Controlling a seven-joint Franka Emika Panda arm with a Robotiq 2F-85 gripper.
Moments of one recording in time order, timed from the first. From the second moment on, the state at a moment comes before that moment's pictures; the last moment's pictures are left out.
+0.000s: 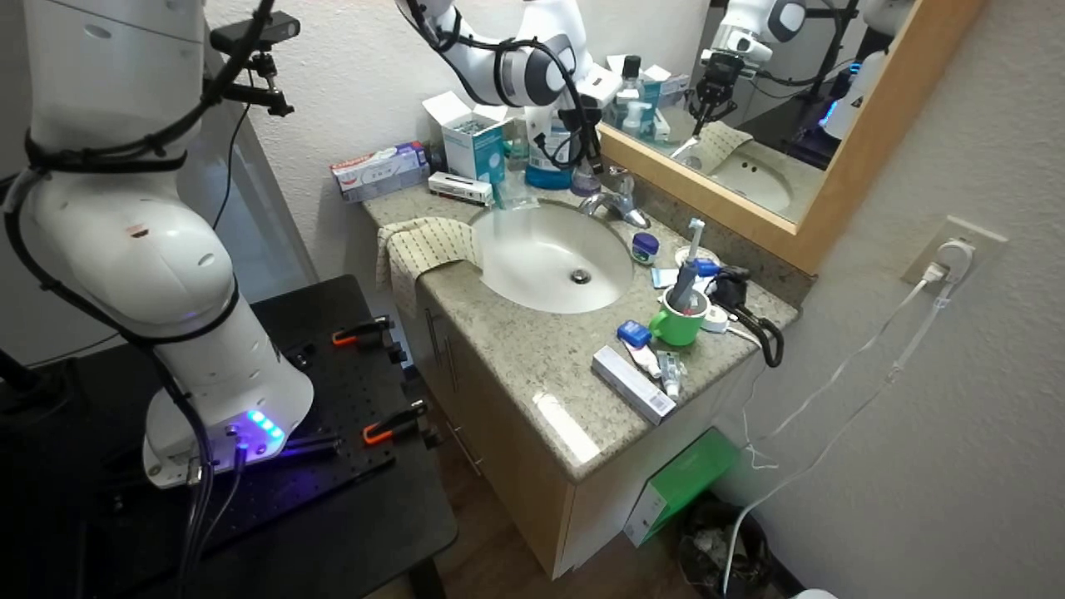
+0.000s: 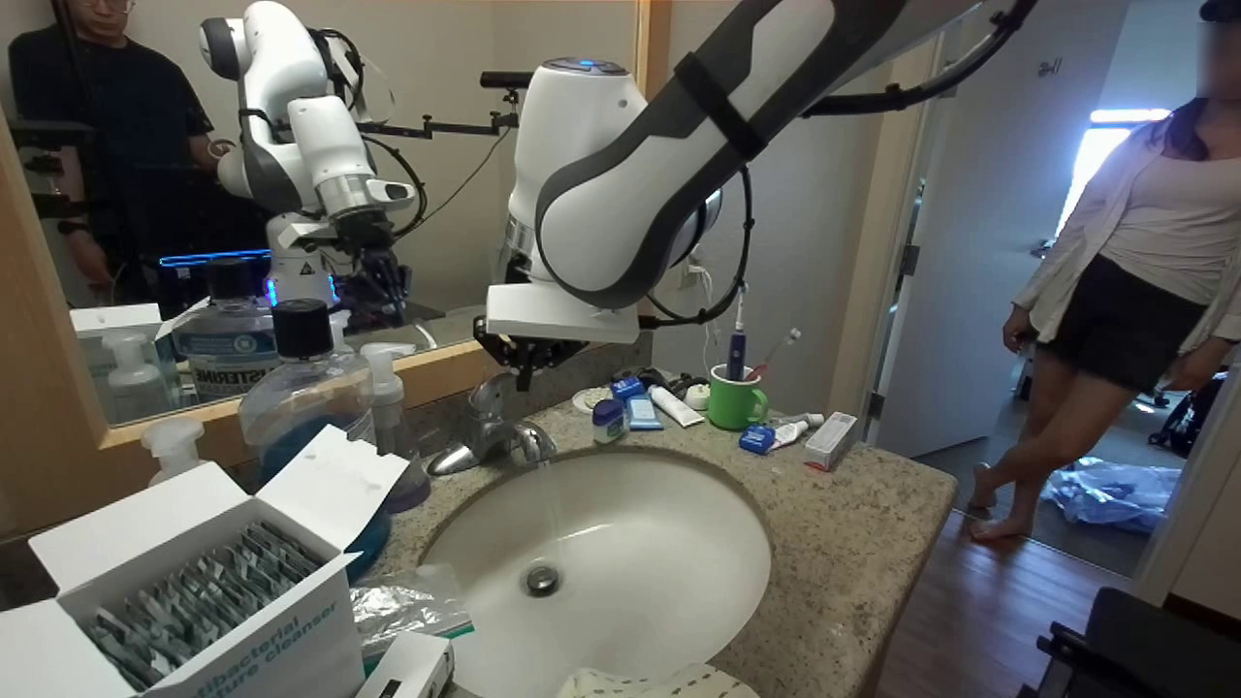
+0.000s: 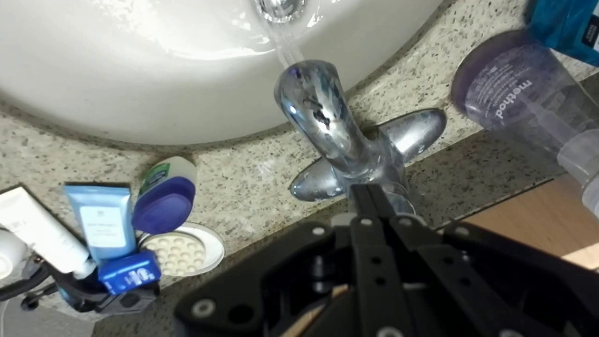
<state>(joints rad) 0.37 0.49 -0.18 -1.85 -0.19 2.72 0.86</state>
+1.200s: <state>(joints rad) 0.38 0.54 -0.19 -1.76 -0.19 2.68 0.97</state>
